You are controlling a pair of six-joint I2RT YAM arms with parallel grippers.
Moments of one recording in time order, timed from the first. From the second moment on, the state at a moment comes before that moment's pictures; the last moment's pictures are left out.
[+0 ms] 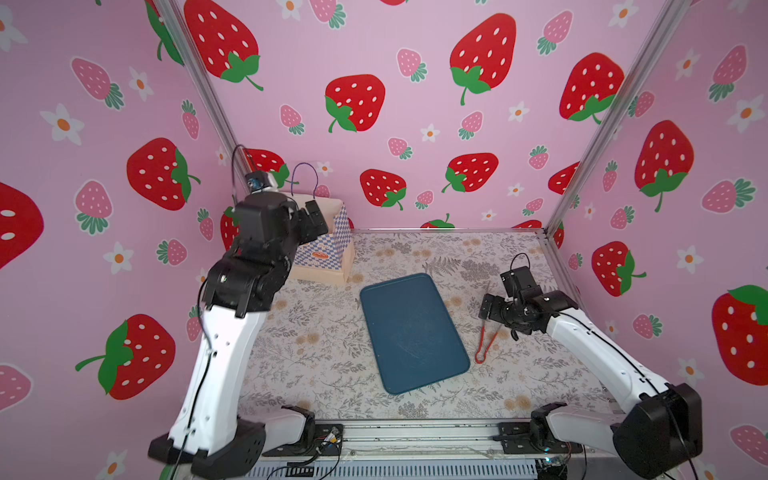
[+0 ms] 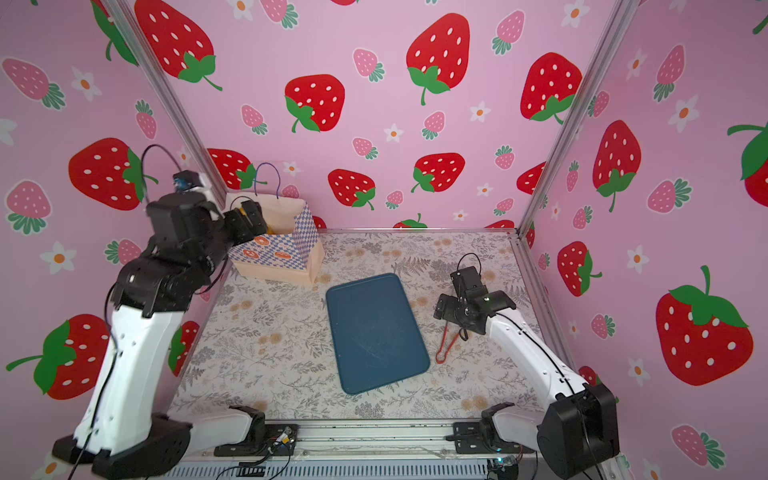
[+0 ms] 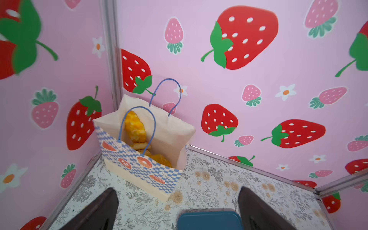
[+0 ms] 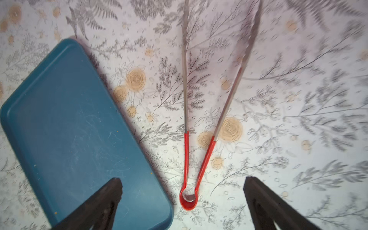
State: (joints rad) left arm -0.26 1.08 1.61 -0.74 -0.42 -0.34; right arm 0.31 1.20 0.99 -0.85 0.16 0.61
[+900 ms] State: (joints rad) left arm -0.16 1.31 0.34 0.53 -0.24 0.10; right arm 0.13 1.16 0.45 0.45 0.38 0.02
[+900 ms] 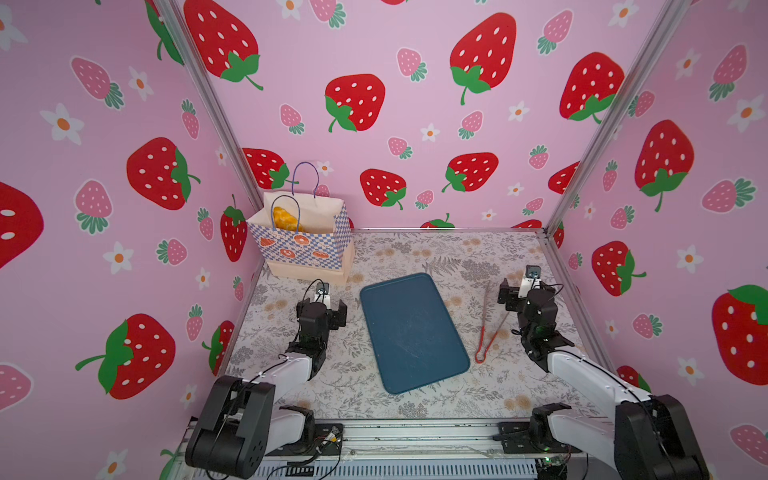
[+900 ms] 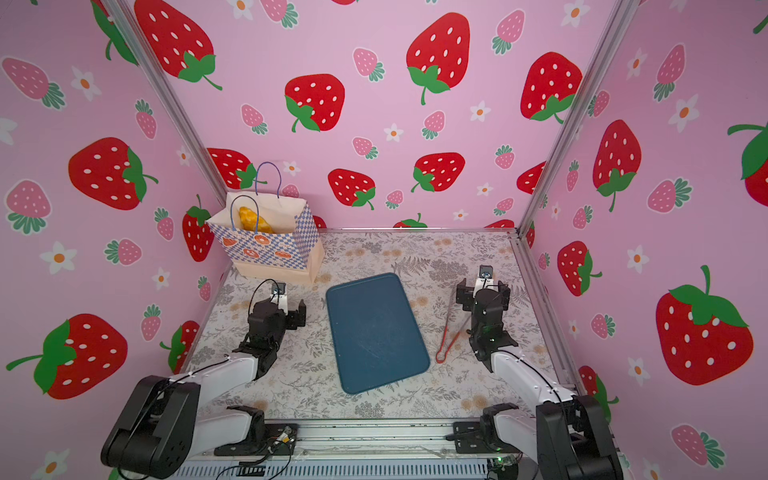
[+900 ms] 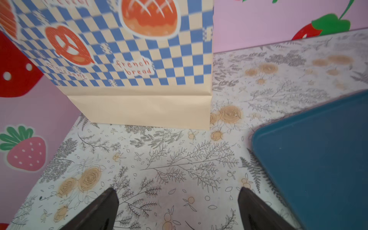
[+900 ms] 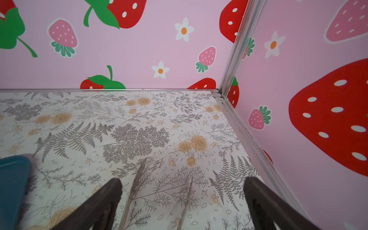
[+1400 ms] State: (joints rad) left arm -0.05 1.54 0.31 0.83 -0.03 0.07; right arm -0.06 1.34 0.43 0.61 0.07 0.09
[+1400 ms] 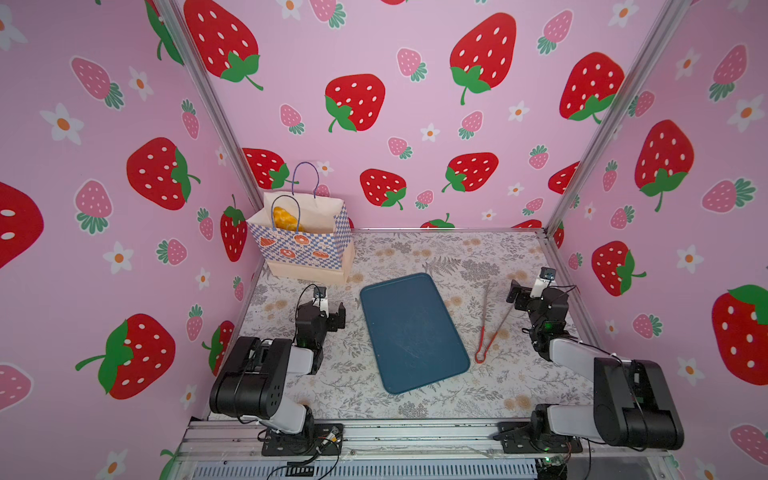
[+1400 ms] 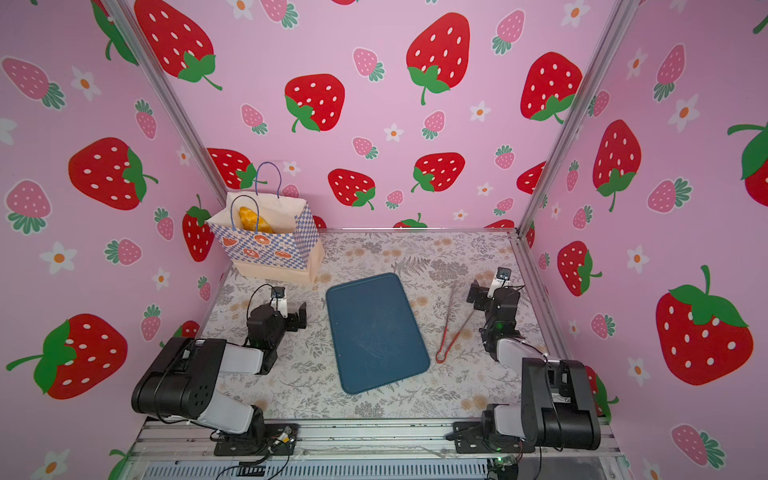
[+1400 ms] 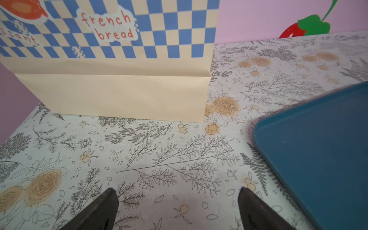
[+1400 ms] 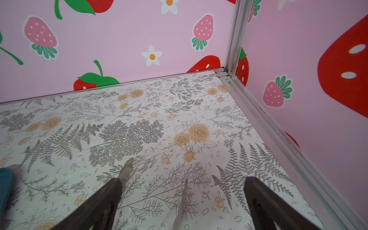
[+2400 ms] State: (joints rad) left arm 0.02 1.55 0.43 0.68 0.03 -0.02; right arm -0.07 1.59 0.41 0.81 -0.20 0.05
